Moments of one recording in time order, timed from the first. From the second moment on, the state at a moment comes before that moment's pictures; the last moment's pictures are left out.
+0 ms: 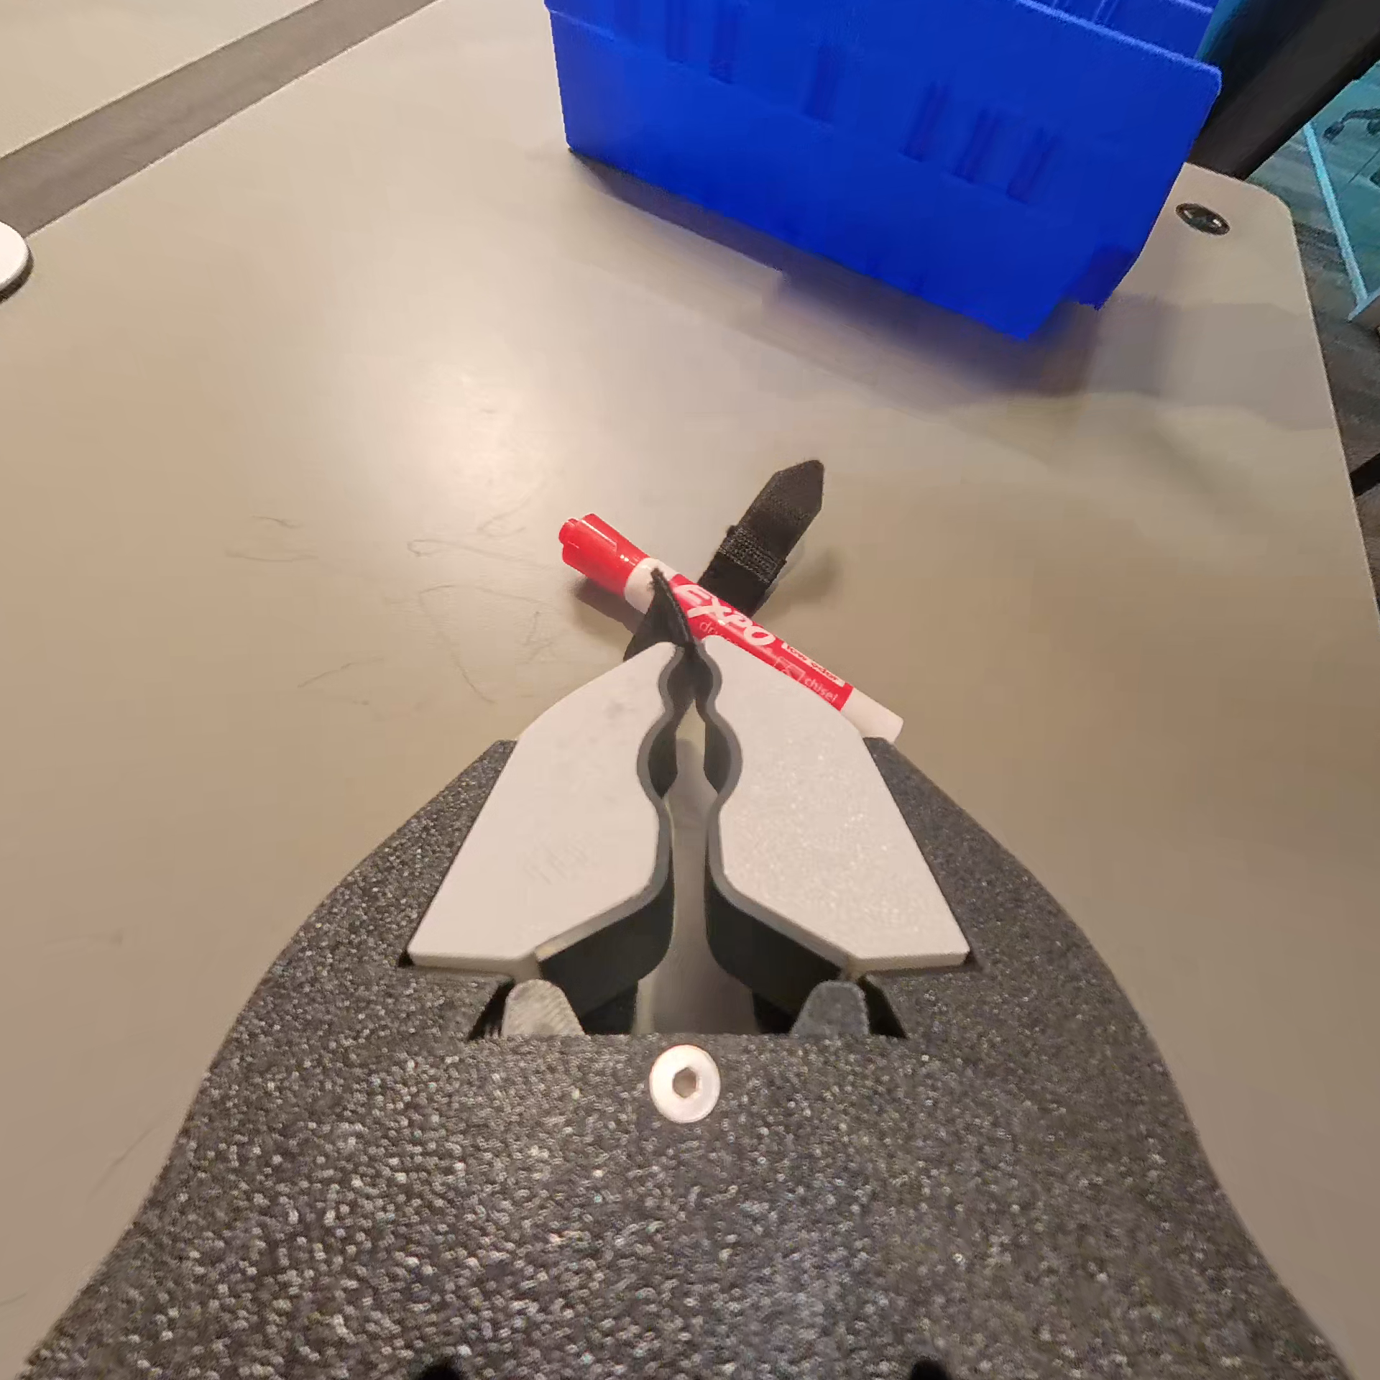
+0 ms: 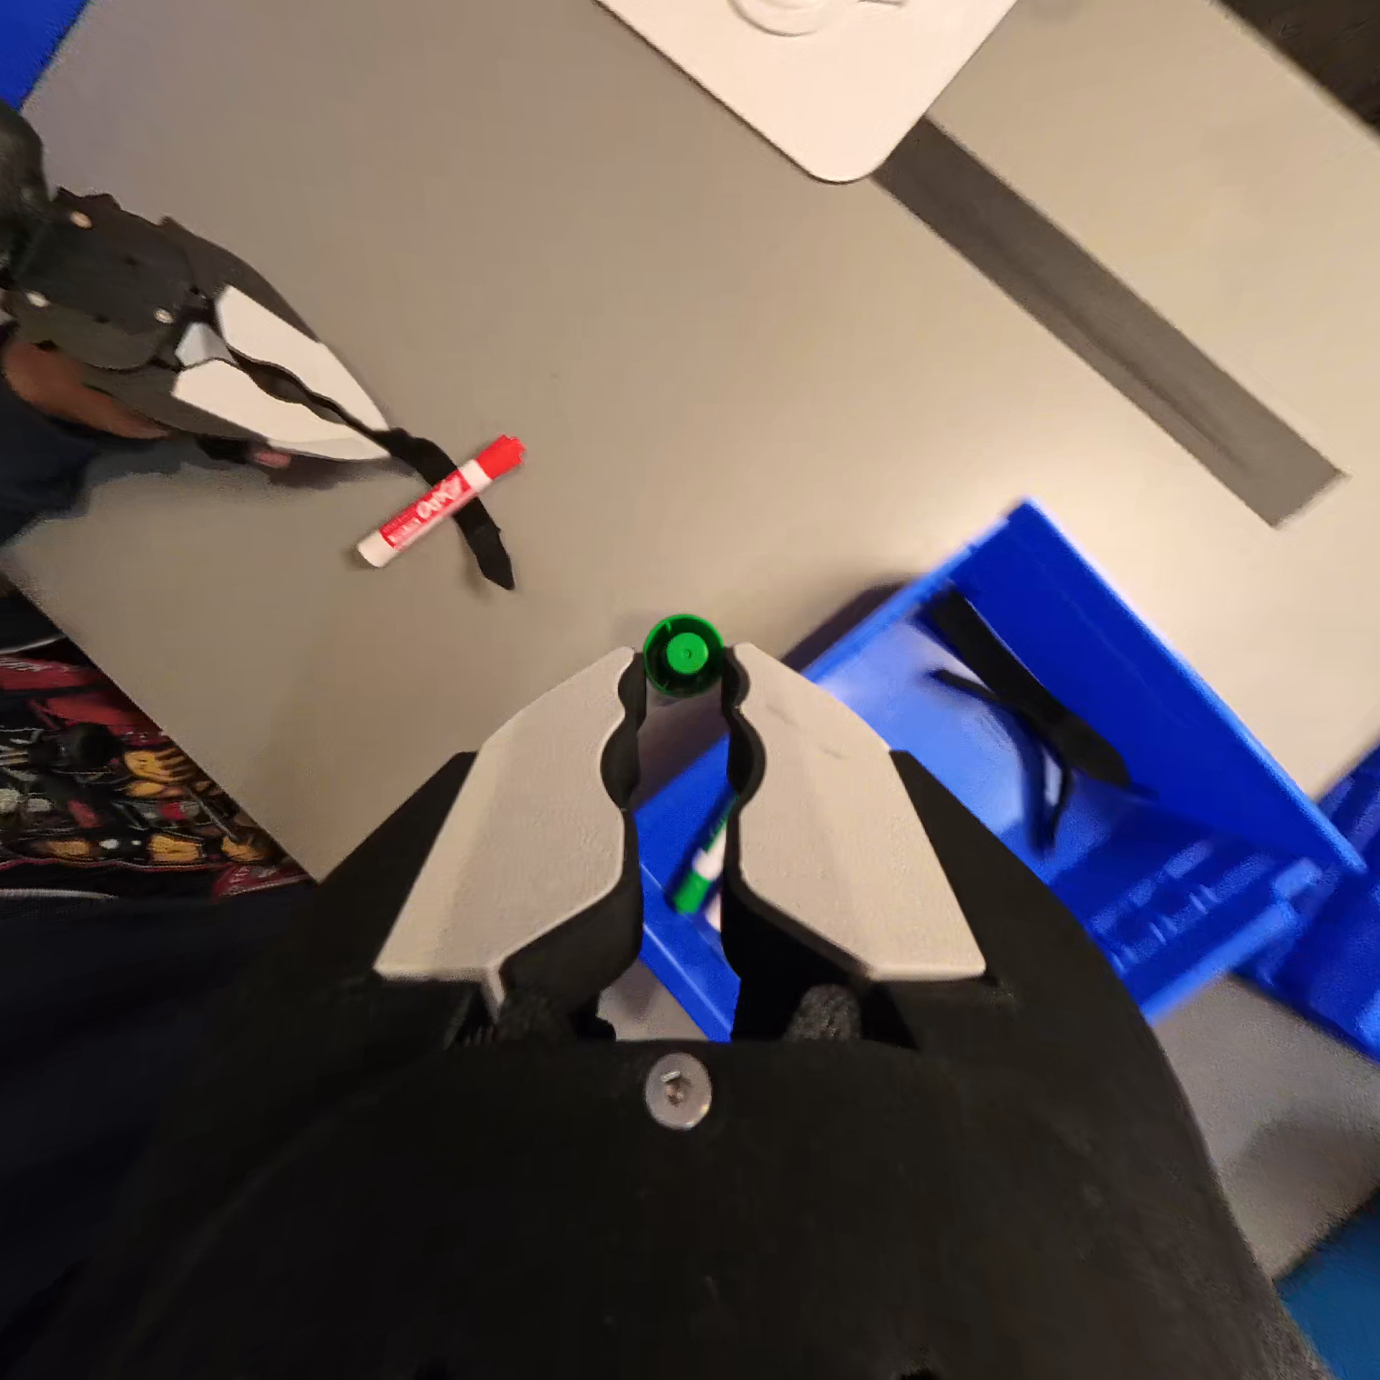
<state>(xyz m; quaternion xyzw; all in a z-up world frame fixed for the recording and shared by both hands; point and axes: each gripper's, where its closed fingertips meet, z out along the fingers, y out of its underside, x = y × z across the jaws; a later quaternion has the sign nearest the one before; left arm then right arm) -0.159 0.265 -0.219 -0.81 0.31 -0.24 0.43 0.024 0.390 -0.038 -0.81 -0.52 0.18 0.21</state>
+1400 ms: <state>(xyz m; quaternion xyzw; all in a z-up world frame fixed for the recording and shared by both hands) -0.158 0.265 -0.217 -0.81 0.32 -0.23 0.44 0.213 0.405 -0.237 -0.90 -0.42 -0.08 -0.06</state>
